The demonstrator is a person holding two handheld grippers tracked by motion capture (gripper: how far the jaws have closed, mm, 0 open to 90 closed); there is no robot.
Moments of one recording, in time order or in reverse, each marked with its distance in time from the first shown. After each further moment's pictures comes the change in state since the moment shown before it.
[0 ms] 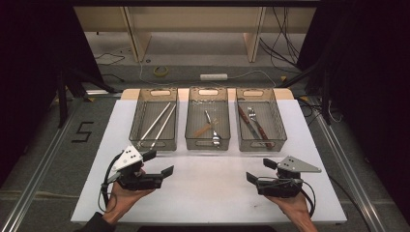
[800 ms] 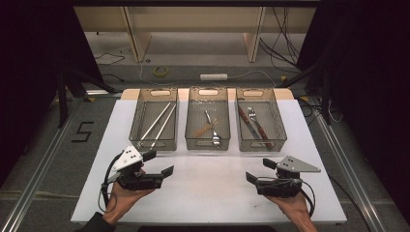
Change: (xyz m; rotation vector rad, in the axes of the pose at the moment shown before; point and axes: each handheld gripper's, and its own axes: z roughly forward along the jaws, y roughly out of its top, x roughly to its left) left arm 0.000 0.000 0.000 0.000 0.000 0.001; right arm 0.001 0.000 0.001 0.004 -0.003 -0.002
